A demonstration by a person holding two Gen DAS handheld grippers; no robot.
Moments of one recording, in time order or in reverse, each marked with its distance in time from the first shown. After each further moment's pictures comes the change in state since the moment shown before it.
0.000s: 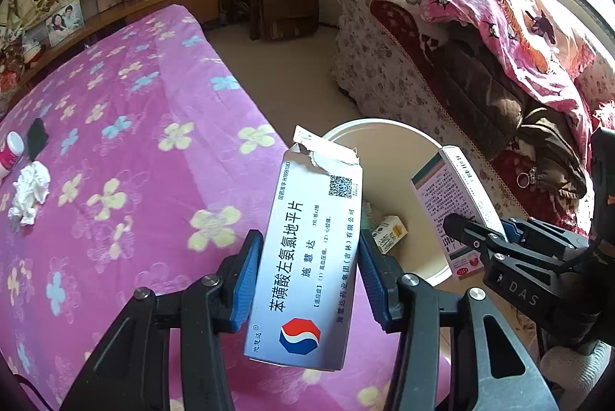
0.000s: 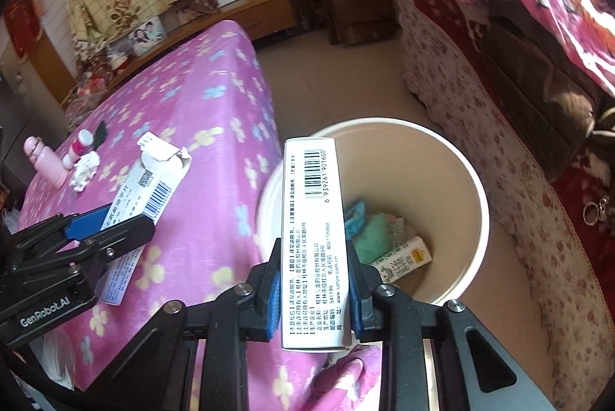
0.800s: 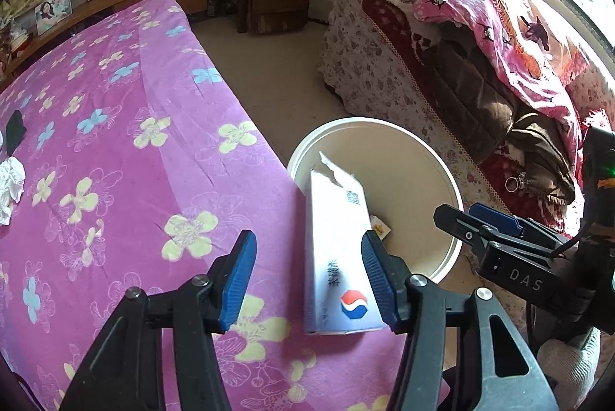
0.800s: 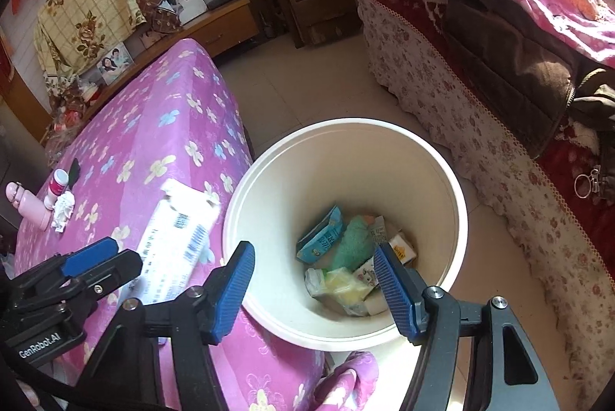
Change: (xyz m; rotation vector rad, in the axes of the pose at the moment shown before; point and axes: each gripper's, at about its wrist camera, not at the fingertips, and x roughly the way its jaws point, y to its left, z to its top) left arm 0.014 0.003 0.004 -0.019 0.015 -0.067; right arm 0.008 -0.023 0.010 0.117 -0.019 -0.028
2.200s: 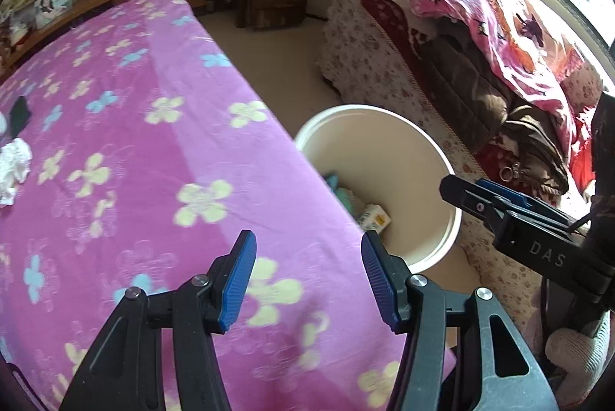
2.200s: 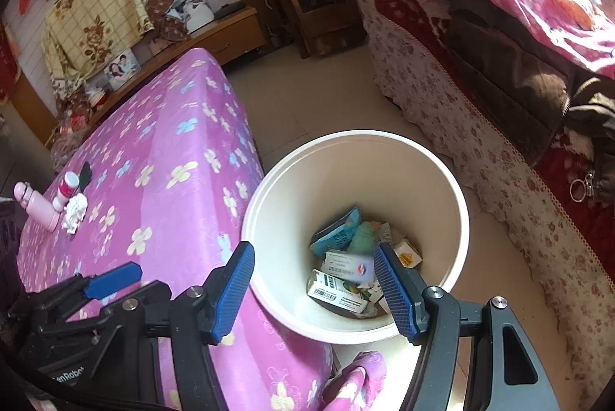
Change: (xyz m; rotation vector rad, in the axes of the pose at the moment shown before) left arm -0.015 0.013 -0.020 -0.007 0.009 -0.010; right arm -0.021 0.021 -0.004 -0.019 -0.041 0.006
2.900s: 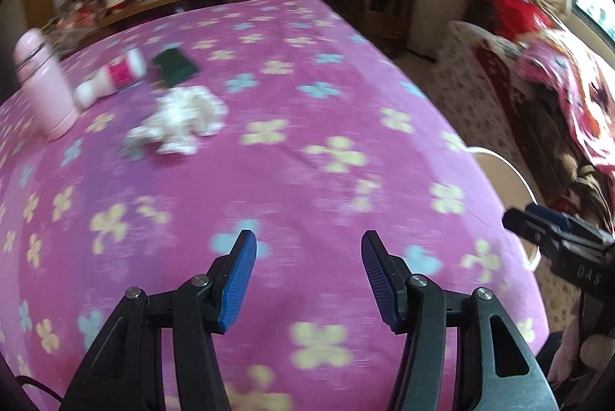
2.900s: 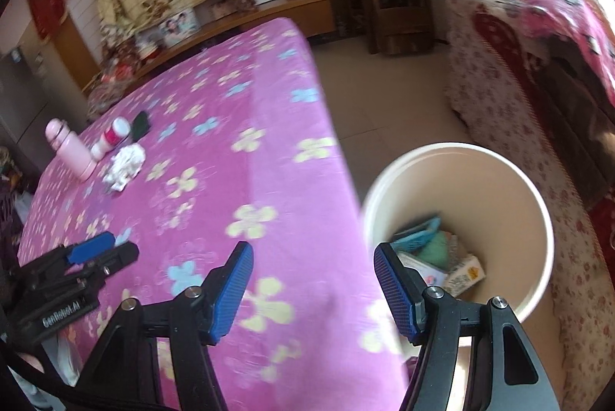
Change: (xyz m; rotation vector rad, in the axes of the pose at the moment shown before) left arm -0.068 0.168 -0.039 -0.220 -0.095 0.232; right arm 0.023 0.137 -0.013 -0.217 0.053 0.113
